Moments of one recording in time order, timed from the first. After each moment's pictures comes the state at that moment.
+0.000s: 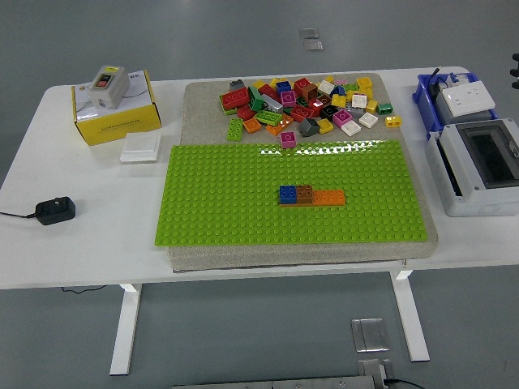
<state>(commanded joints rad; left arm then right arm) 0.03 0.17 -1.67 -0.18 2.07 0.02 0.08 0.16 -0.38 1.48 1.44 -1.20 -0.27 0.25</state>
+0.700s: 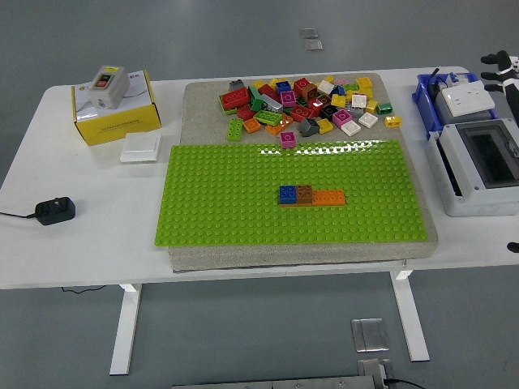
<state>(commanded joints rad) 0.03 0.18 -1.66 -0.18 2.04 0.02 0.10 0.23 -0.40 1.30 1.52 -1.40 -0.33 0.07</state>
